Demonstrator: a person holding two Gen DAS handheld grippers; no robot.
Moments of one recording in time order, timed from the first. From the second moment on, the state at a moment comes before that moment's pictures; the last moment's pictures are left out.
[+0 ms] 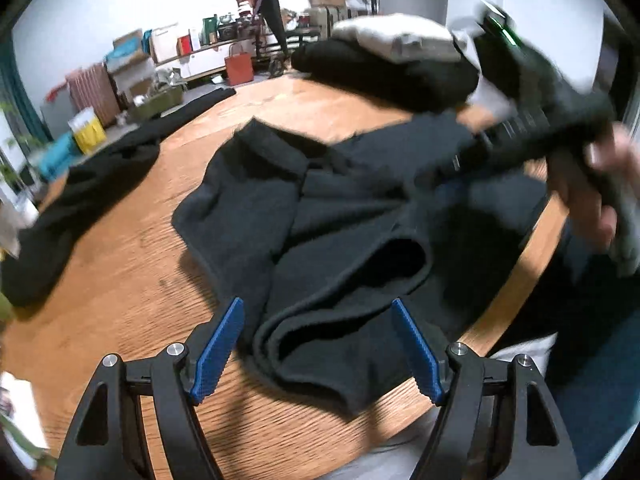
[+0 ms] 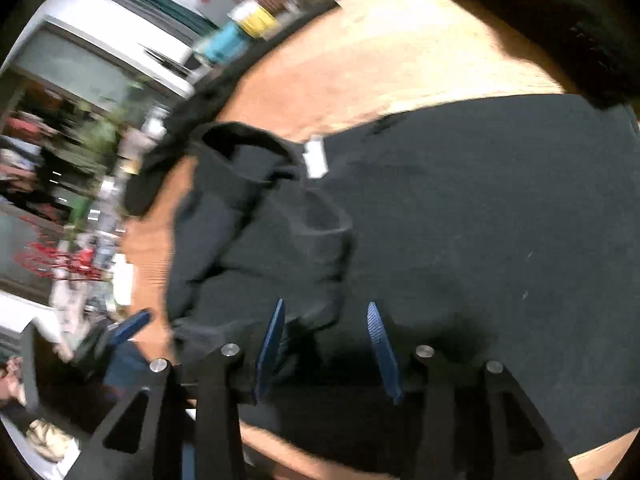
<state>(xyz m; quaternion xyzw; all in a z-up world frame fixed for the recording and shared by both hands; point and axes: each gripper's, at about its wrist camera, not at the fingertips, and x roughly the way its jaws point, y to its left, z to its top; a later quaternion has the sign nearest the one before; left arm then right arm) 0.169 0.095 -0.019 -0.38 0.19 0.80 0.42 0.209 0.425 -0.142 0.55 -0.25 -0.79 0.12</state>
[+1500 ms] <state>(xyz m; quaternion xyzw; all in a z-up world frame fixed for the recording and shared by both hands) 0.167 0.133 -0.057 -0.40 0.40 0.72 0.39 0.241 0.418 -0.106 0.56 -0.15 -0.80 0.16</state>
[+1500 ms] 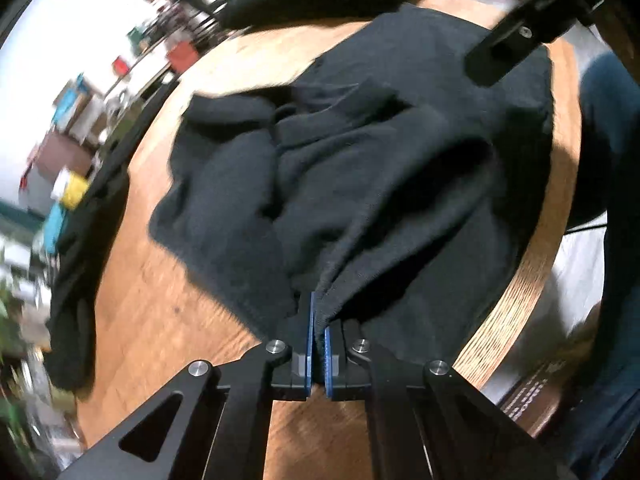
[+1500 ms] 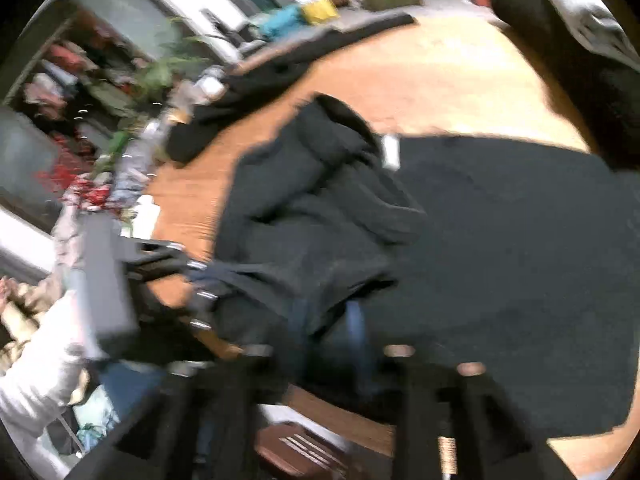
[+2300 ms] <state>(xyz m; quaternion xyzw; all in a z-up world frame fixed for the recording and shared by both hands) 0.158 0.083 -0.006 -0.46 0.22 0.73 0.45 0.191 0.473 -0.132 0.54 -0.24 -0.79 0.12</state>
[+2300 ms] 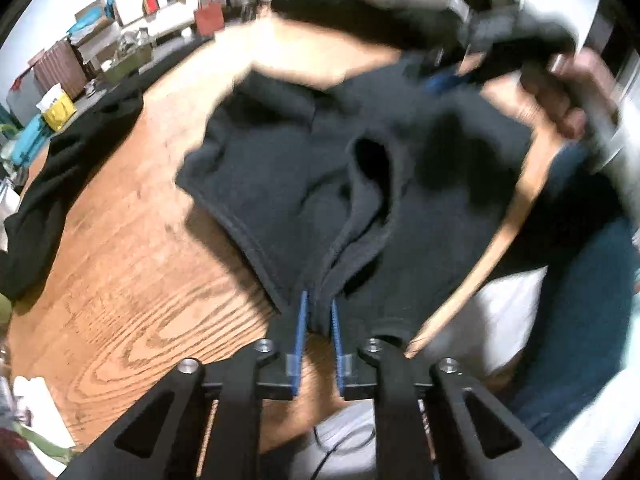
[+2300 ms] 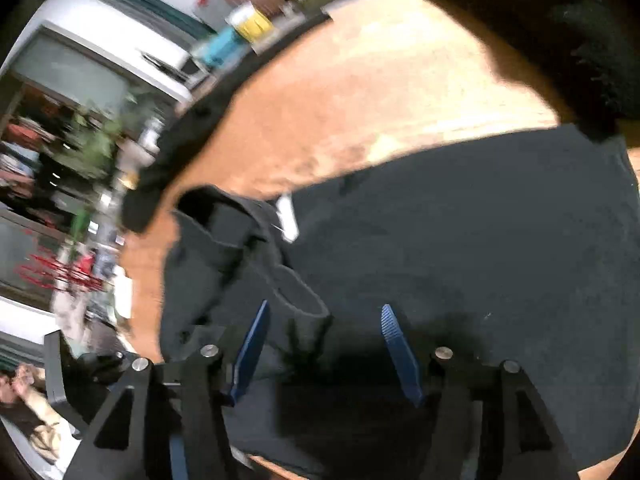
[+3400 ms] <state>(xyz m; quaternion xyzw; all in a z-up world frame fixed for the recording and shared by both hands) 0.132 0.149 -0.057 -0.62 0.07 0.69 0.37 0.188 0.436 -0.118 0.57 -0.16 -0.81 0.07</state>
